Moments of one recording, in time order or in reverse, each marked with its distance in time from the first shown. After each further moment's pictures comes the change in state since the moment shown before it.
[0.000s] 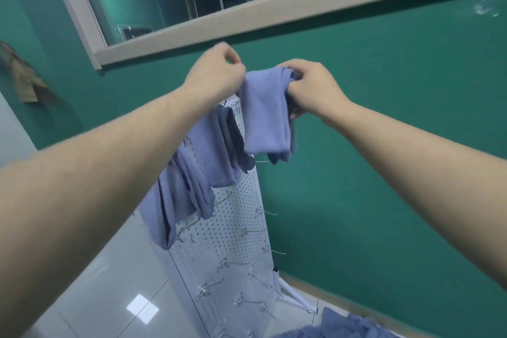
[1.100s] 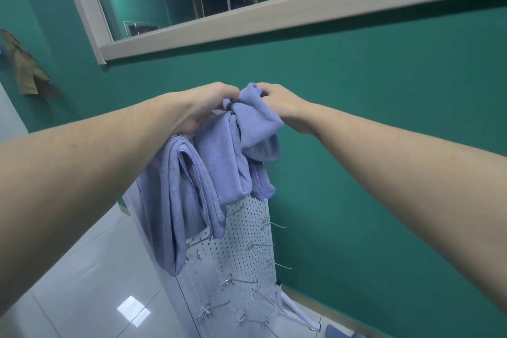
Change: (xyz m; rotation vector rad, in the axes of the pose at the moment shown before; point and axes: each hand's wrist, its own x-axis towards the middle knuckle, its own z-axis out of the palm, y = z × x) left_hand 0.045 -0.095 -0.004 -0.403 -0.577 -0.419; right_hand 0.055 0.001 0.085 0.051 -0.425 0.029
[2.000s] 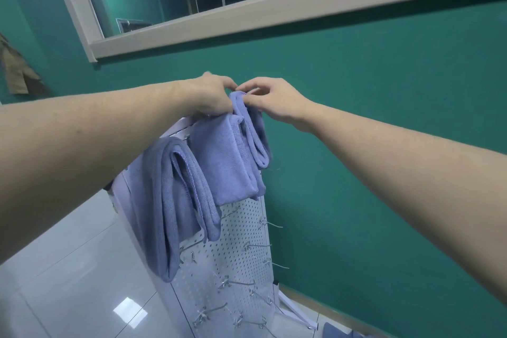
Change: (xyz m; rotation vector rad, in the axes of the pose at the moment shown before) left_hand -0.009 0.030 0.016 0.911 0.280 0.084; right_hand 0.002 0.011 -0.004 0.005 0.132 -0.087
